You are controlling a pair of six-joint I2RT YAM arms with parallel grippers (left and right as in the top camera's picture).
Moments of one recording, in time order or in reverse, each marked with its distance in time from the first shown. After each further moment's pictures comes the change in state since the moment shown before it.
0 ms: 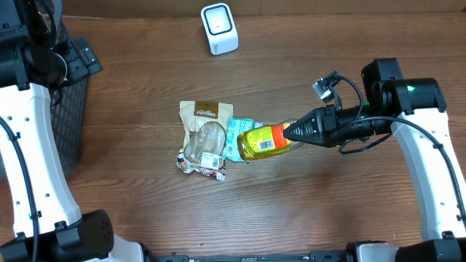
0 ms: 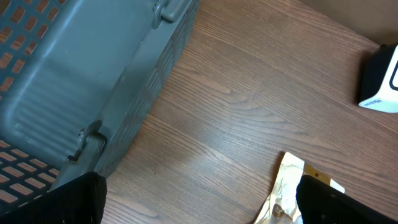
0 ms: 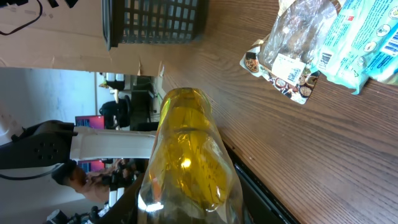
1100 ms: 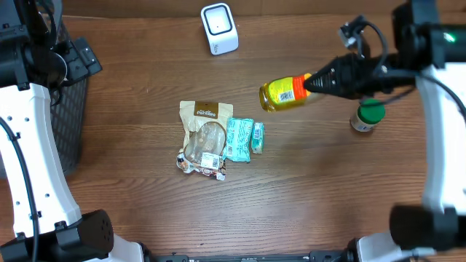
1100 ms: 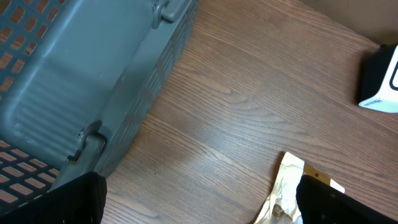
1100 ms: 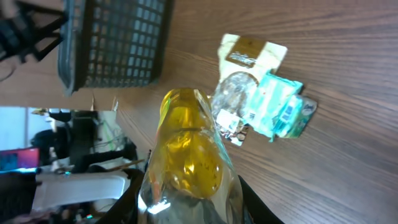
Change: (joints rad) left arm 0.000 0.000 0.000 0.000 0.000 0.000; right arm -0.077 0.217 0.580 -0.167 0.216 0.023
